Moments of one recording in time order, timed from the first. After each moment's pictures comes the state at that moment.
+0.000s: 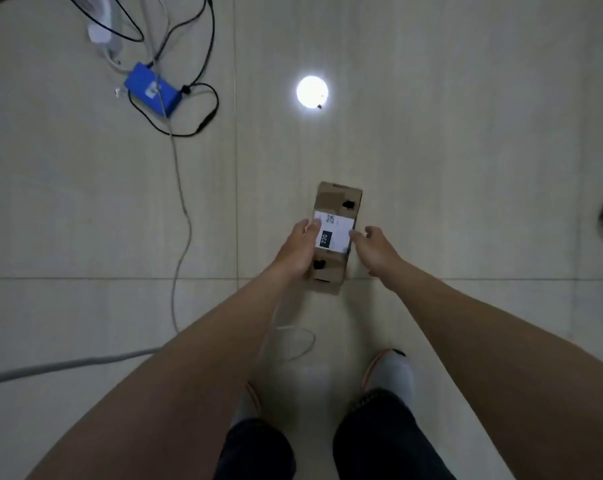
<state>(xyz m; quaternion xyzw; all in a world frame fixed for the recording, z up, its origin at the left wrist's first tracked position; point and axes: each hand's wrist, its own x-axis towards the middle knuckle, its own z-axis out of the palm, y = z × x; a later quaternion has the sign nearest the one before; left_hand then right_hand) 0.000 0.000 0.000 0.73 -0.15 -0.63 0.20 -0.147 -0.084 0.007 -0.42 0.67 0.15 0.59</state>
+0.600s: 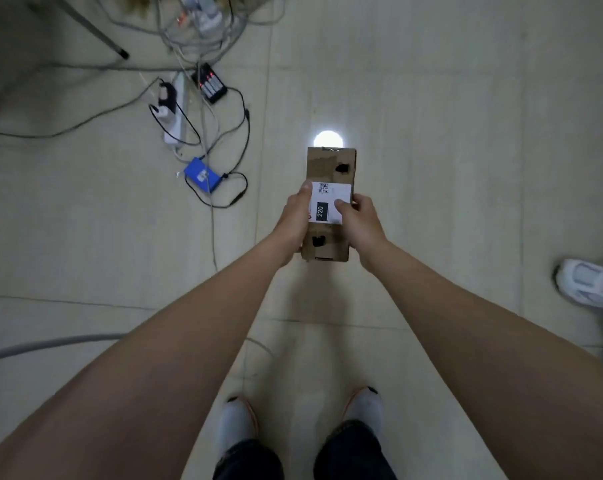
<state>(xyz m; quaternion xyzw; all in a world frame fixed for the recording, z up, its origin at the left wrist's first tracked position) 0.059 -0.151 0.221 0.75 -0.11 -0.57 0.33 -0.059 -0.213 0.220 -0.46 0.63 -0.04 0.63</state>
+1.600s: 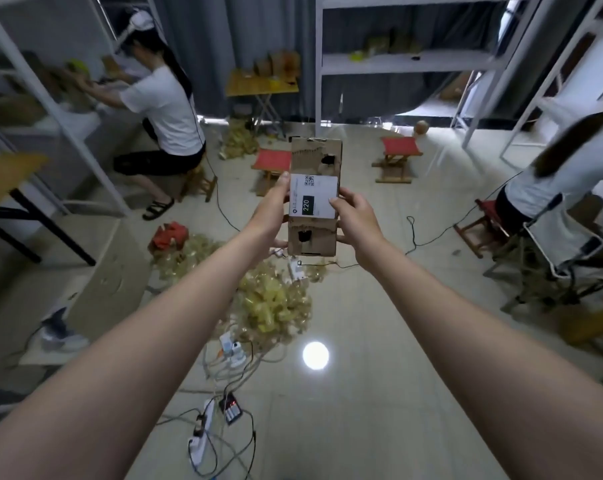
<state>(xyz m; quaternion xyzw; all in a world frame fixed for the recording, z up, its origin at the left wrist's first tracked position) 0.392 -0.665 0.977 0.68 -0.27 -0.42 0.54 0.263 -0.757 0.952 -0.56 0.44 -0.30 0.63</state>
